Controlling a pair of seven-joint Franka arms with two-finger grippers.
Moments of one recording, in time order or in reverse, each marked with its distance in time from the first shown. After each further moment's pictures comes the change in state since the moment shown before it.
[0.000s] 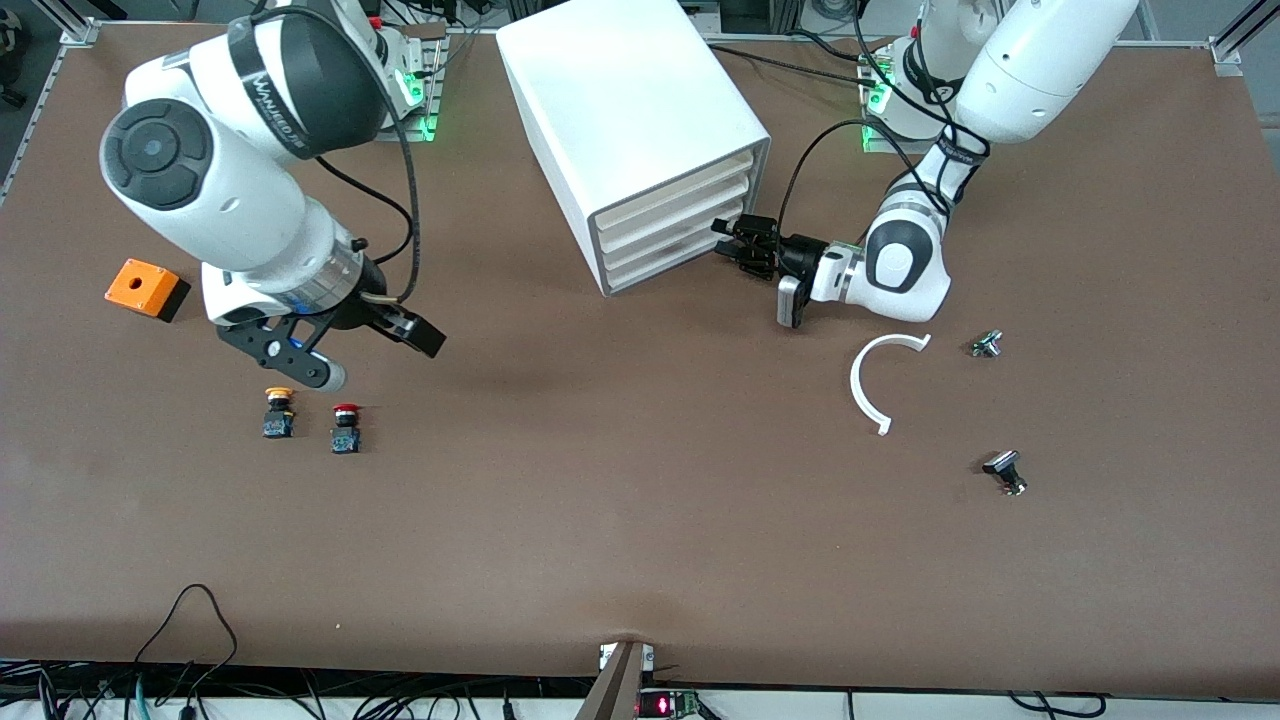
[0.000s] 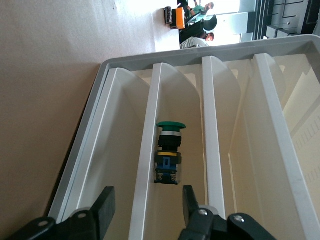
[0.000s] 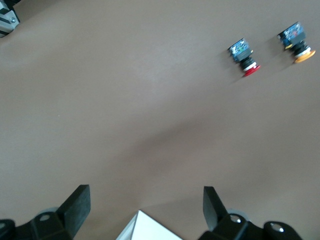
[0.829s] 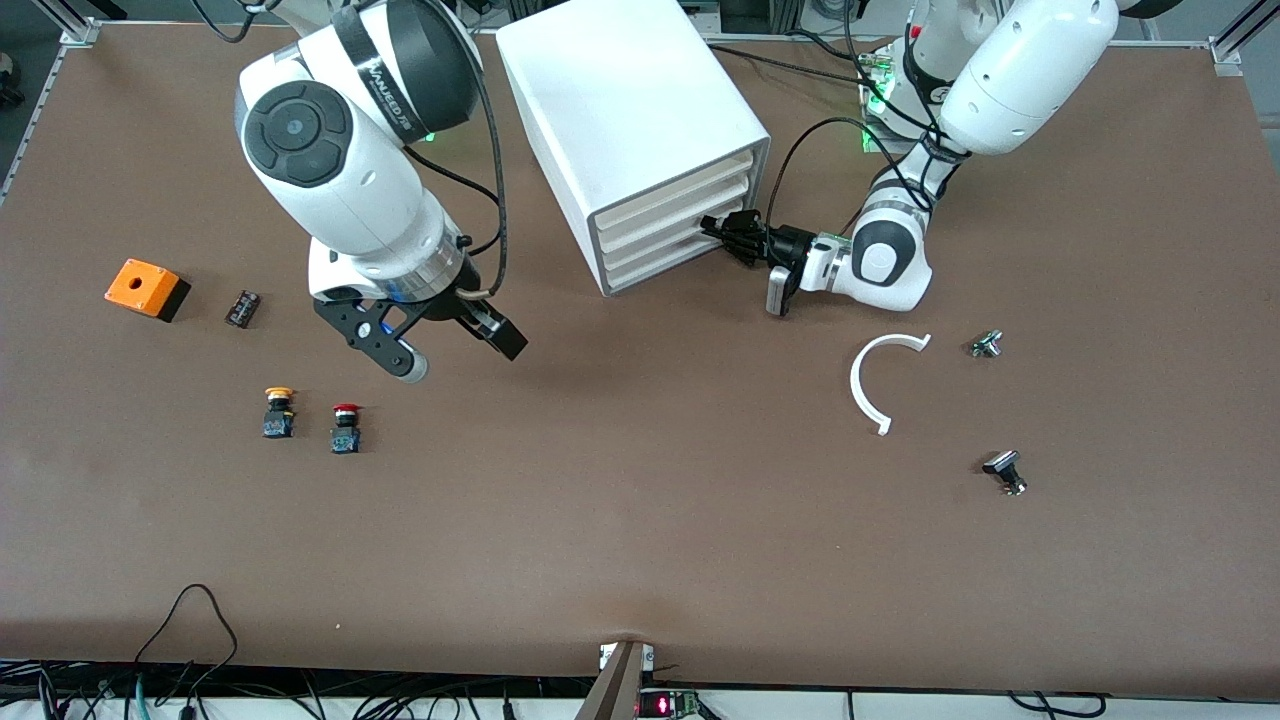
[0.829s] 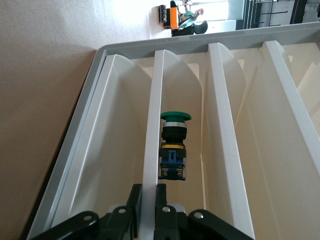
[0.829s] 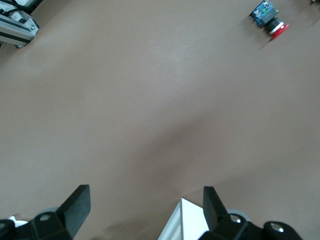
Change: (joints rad) left arm 0.000 0.050 -0.028 -0.020 -0.055 -0.002 0.058; right arm 0.102 0.107 0.000 0.151 0.000 0.000 0.262
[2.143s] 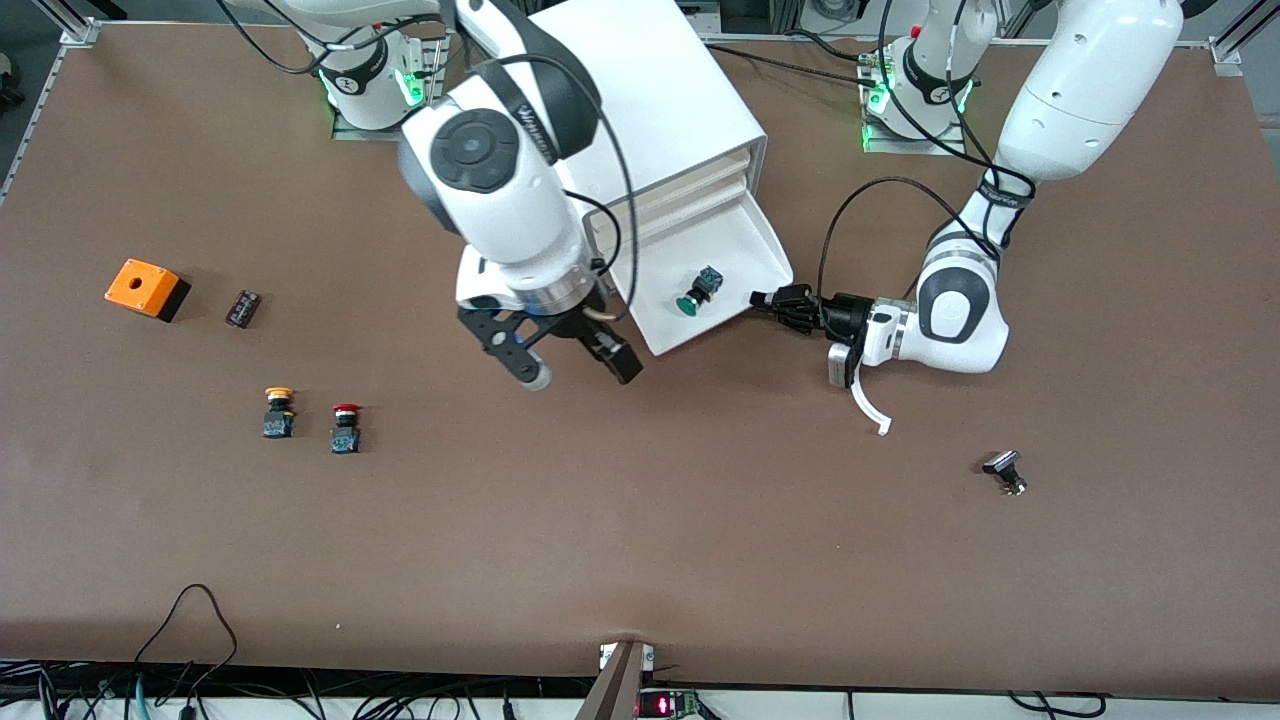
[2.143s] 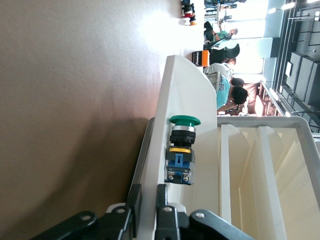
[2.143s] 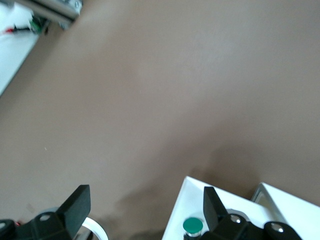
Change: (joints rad) left arm 0.081 0.028 0.113 0.258 0.206 -0.007 -0.288; right arm 0.159 0.163 -0.003 0.070 0.000 0.253 0.244
